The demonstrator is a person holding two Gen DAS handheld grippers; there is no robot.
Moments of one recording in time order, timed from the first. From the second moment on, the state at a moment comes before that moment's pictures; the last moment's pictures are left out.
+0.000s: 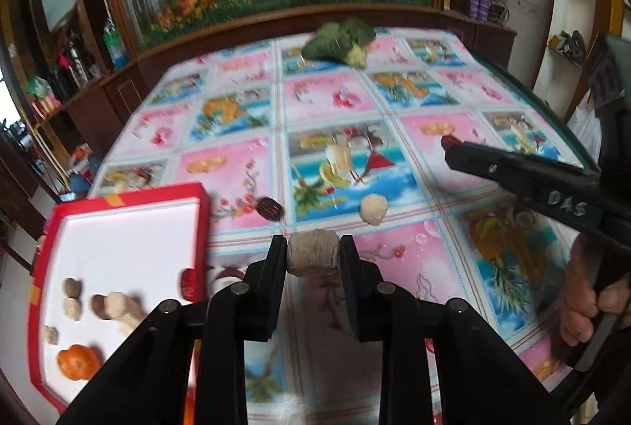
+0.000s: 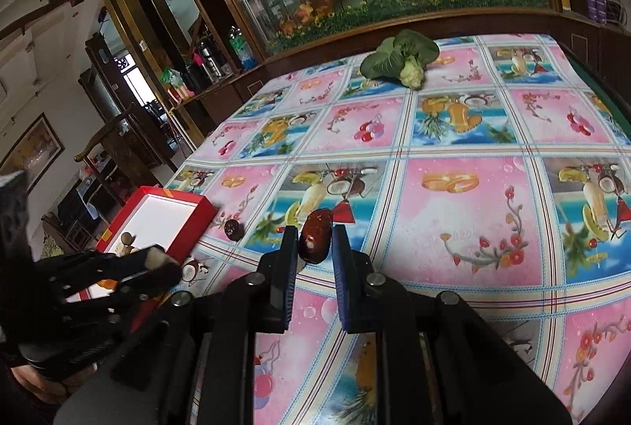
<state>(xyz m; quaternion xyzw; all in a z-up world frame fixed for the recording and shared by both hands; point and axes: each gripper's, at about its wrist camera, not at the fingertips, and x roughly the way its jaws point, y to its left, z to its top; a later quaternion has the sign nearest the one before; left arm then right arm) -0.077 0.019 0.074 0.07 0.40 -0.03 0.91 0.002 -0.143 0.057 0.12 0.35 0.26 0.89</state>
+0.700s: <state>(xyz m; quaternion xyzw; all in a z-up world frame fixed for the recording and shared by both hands) -0.121 0.059 0.121 0.05 0.31 0.03 0.95 -0.003 -0.124 0.048 0.10 0.34 0.25 0.90</state>
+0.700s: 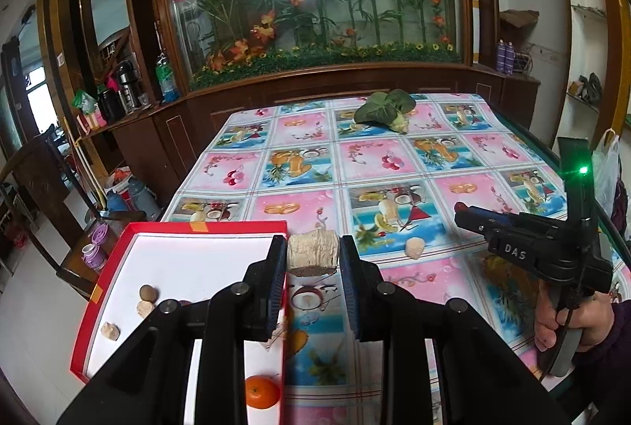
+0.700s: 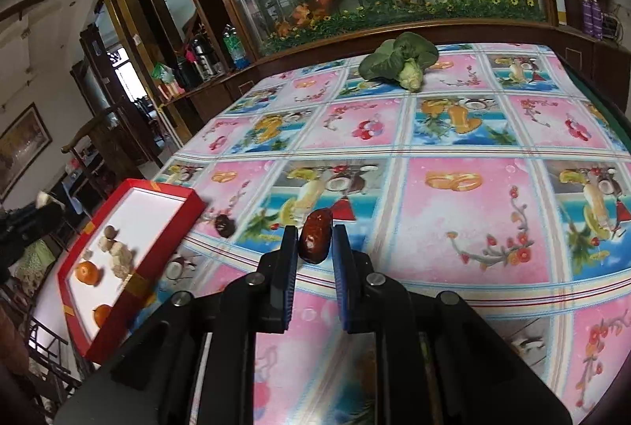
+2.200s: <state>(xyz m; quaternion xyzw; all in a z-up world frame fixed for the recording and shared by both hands) -0.155 0.285 0.061 -0.06 0.36 0.20 0.91 -0.096 0.133 0.054 -0.01 0.40 0.47 0.79</state>
